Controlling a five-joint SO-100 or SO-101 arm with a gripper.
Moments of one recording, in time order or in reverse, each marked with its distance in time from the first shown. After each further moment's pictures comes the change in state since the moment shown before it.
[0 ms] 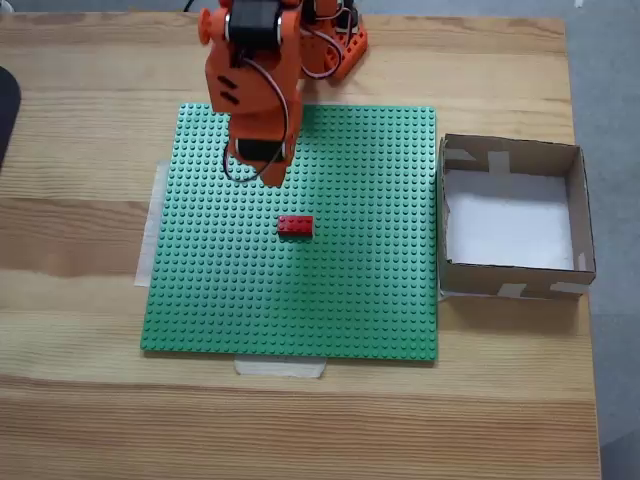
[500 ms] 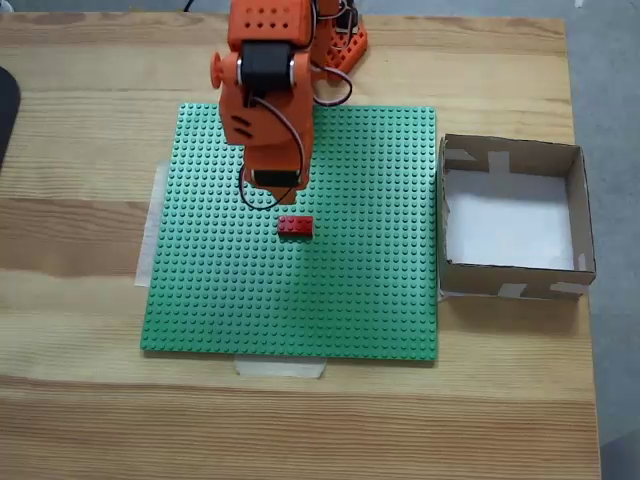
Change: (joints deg) arm -2.4 -10.8 -6.3 3.2 0.0
